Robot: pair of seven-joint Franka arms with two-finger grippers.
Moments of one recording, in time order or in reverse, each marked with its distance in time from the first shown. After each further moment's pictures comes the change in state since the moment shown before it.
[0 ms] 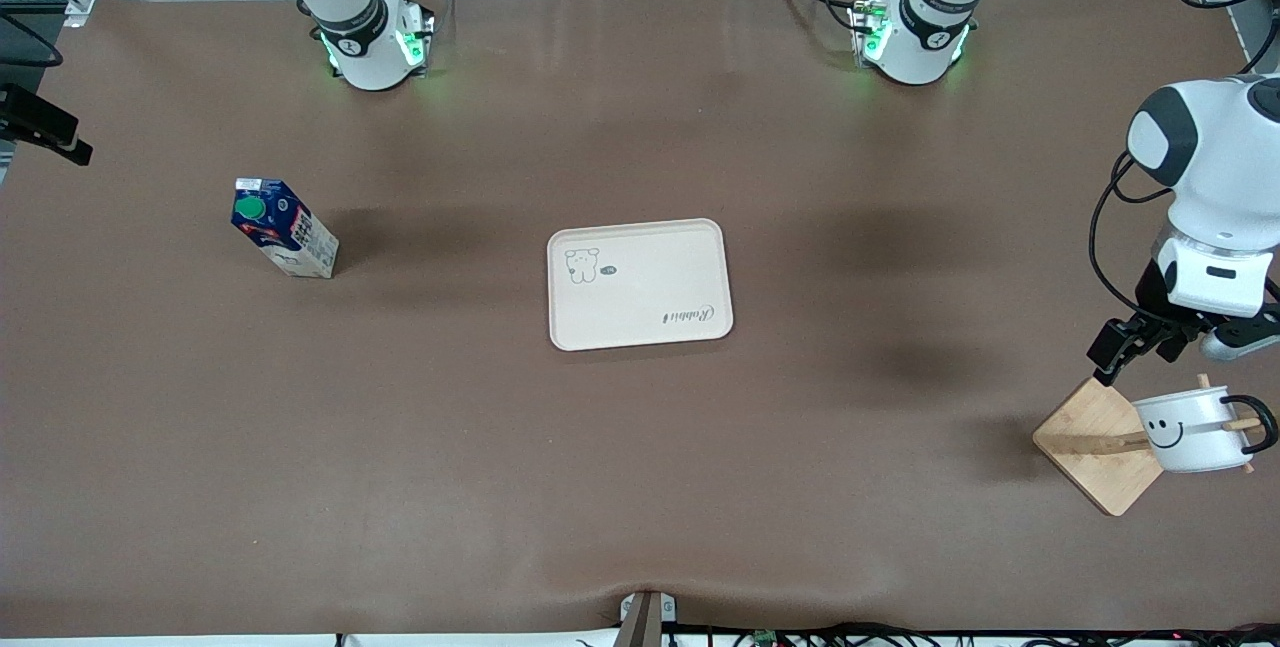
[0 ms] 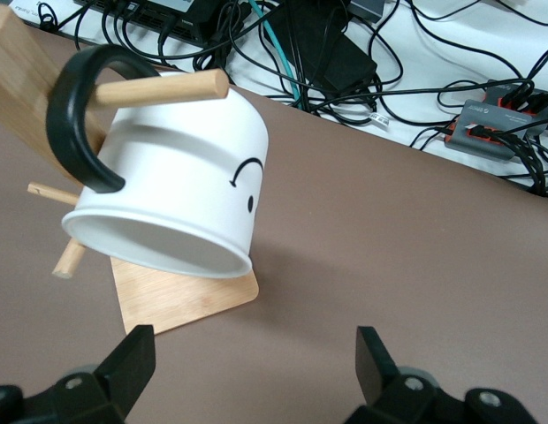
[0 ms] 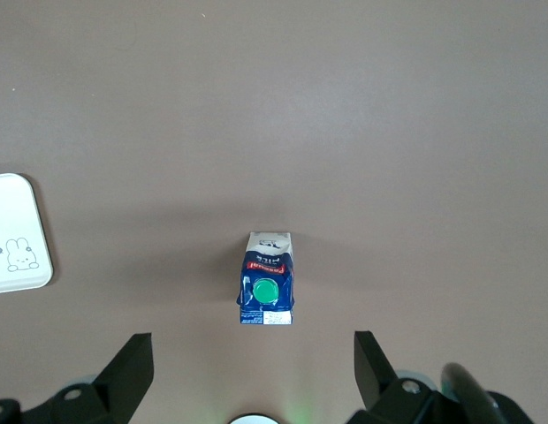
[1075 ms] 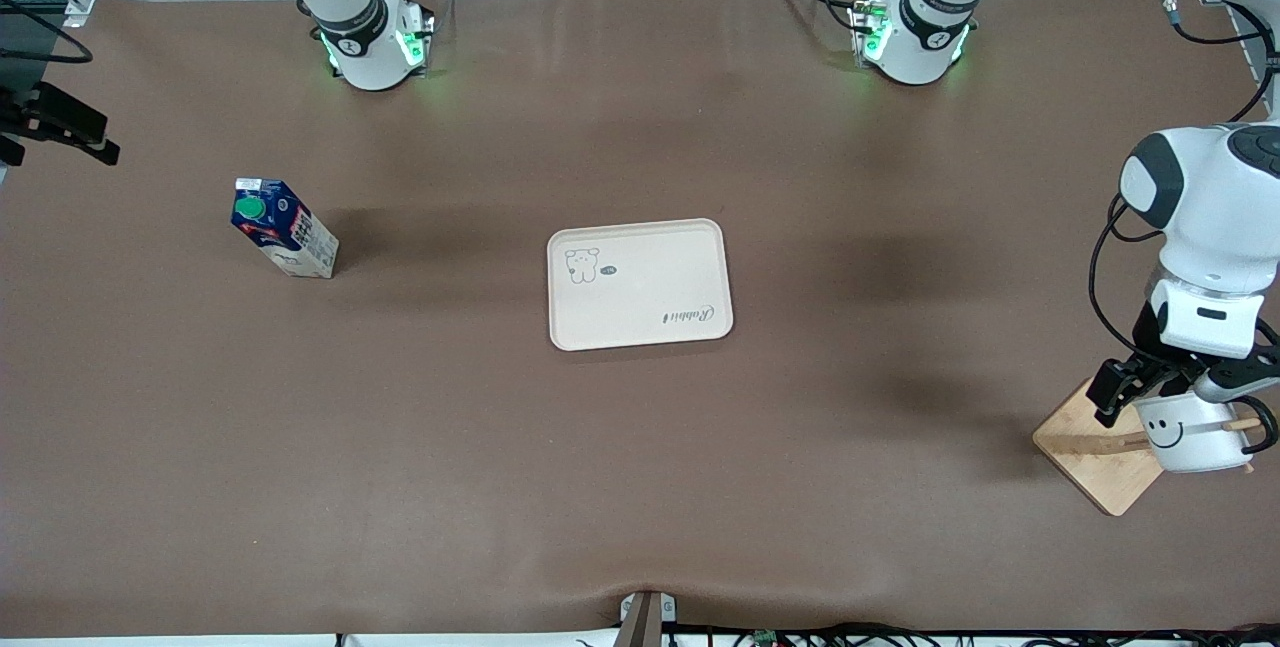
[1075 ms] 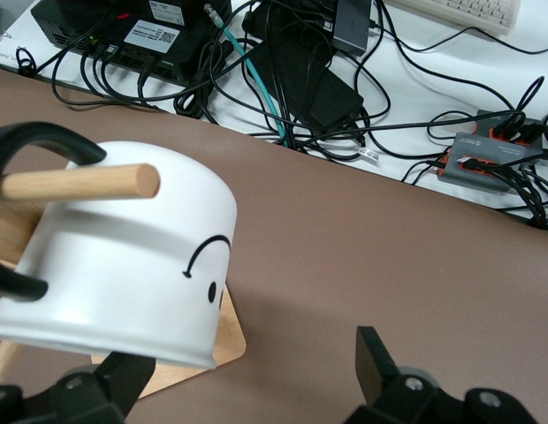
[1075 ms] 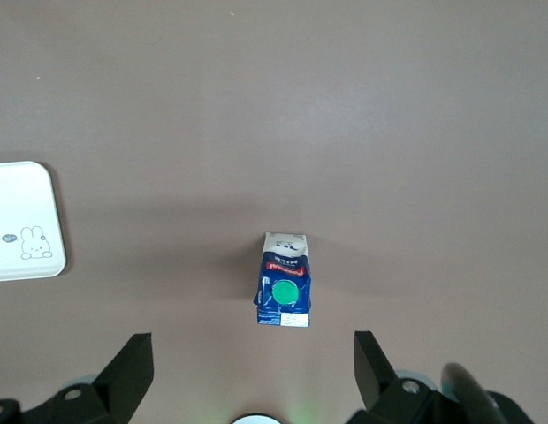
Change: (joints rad) left arm 0.001 0.138 0.001 0.120 0.048 0.078 -0.002; right arm 0.043 0.000 0.013 0.000 0.007 -0.001 0.000
